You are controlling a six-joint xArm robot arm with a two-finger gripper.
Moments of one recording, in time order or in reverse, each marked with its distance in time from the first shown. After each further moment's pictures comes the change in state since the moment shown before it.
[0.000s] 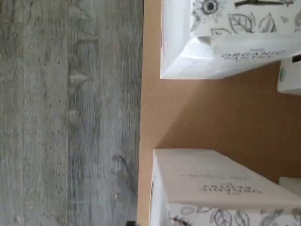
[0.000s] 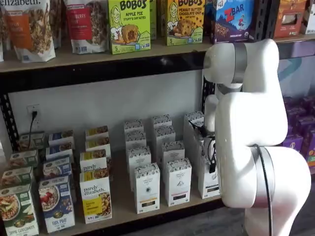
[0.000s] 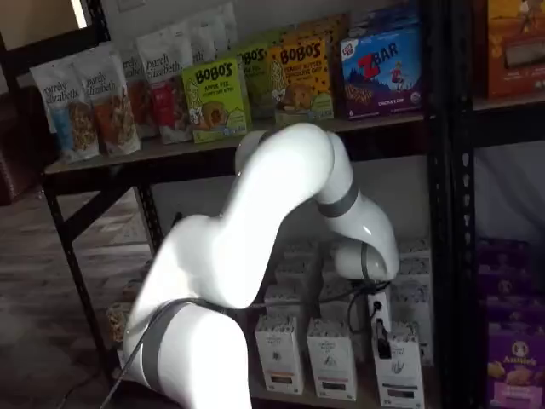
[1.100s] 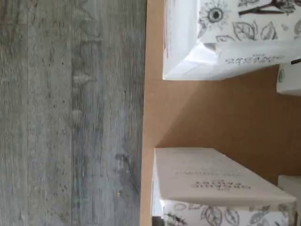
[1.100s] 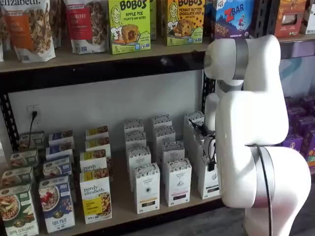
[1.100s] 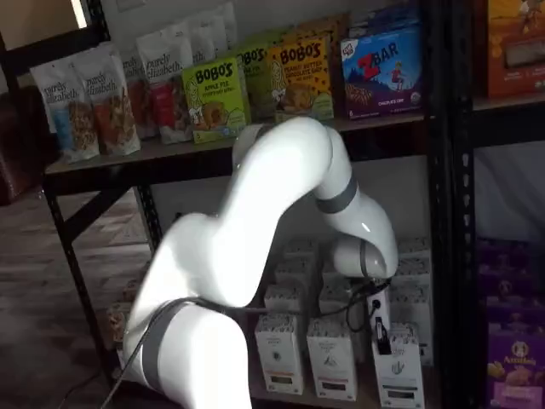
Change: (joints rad) arm -0.002 -0.038 0.050 -0.011 -0.020 0.009
